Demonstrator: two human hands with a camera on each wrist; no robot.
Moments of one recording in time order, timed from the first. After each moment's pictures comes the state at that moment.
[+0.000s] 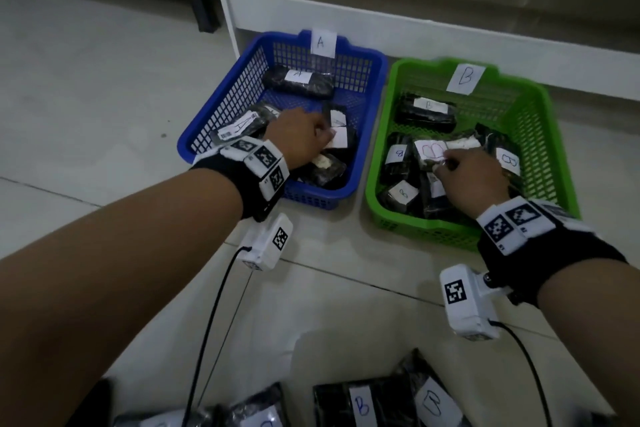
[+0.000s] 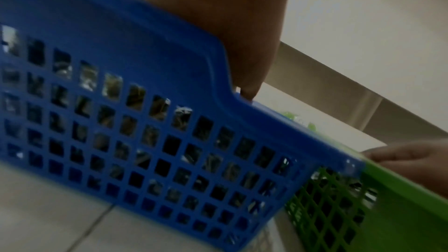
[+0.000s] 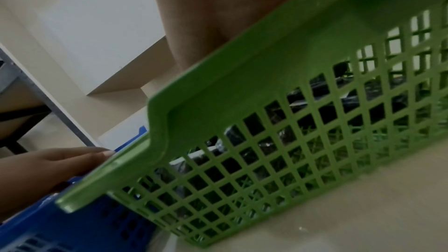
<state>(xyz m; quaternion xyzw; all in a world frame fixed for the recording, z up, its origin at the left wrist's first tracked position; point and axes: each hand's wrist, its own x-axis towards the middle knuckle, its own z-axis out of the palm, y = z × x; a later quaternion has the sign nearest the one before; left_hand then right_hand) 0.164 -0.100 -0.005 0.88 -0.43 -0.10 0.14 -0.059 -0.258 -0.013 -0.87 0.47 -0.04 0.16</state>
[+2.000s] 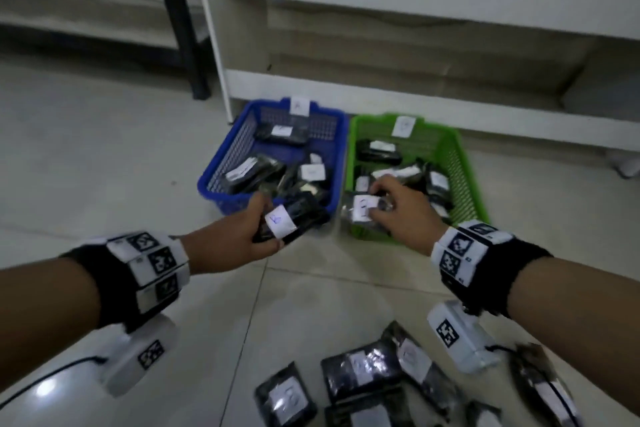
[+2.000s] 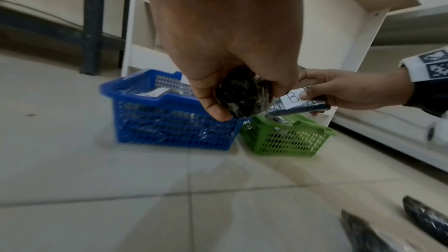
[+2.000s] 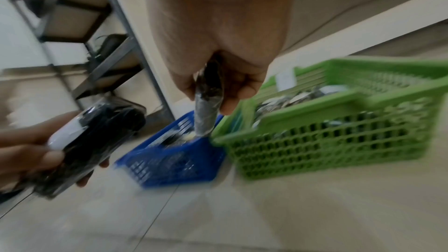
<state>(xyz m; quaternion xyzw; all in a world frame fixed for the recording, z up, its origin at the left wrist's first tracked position) 0.086 0.071 0.083 0.77 -0.53 -0.27 0.23 -0.100 -0.135 0.085 -0.87 0.34 -0.10 0.33</state>
